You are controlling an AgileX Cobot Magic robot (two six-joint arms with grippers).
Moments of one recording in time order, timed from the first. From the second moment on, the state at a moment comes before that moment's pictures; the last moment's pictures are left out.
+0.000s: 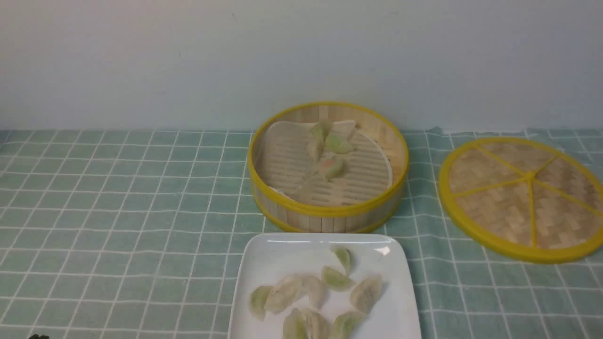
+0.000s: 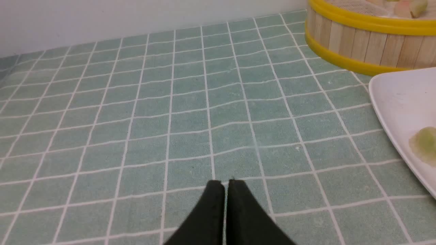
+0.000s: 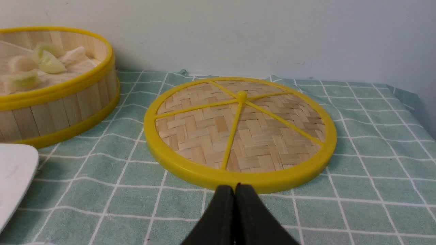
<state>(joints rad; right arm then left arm) -0.02 -0.01 0.02 -0.03 0.37 0.01 -0.05 -0.01 0.03 -0.10 0.38 0.17</state>
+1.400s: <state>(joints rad) -0.02 -0.01 0.03 0.57 -0.06 0.40 -0.05 -0.01 0.00 -0.94 -0.27 -0.02</state>
